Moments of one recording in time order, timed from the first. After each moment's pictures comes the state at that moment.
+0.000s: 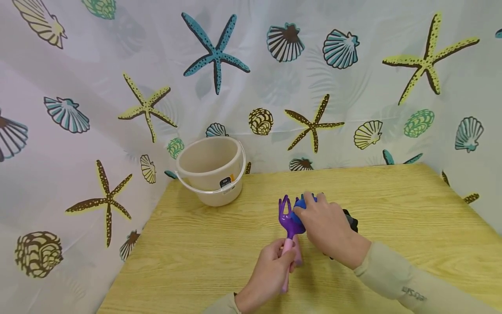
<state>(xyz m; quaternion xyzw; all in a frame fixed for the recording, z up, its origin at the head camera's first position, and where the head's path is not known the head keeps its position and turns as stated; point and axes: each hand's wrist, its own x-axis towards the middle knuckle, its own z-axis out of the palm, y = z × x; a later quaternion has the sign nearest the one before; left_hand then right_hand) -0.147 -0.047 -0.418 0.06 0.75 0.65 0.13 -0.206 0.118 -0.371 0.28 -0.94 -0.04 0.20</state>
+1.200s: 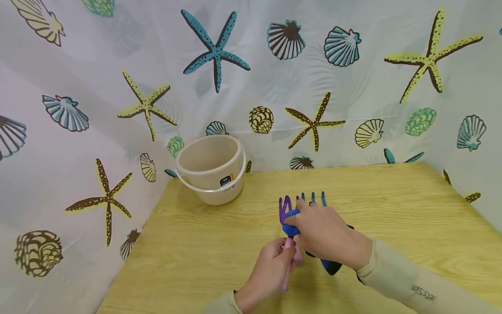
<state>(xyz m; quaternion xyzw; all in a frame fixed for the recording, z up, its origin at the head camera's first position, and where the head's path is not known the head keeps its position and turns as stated) -0.149 -0.047 -0.416 0.08 0.76 0.63 0.13 -0.192 0.106 -0.346 0.34 -0.94 0.02 0.09</state>
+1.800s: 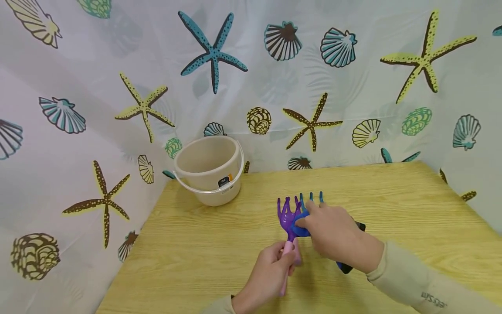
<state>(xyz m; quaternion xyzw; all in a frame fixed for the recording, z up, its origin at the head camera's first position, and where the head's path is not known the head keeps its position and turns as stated) -0.143 -0.048 -0.417 0.06 0.75 0.64 0.15 -0.188 0.126 -0.349 0.32 -0.94 -0.04 0.08</state>
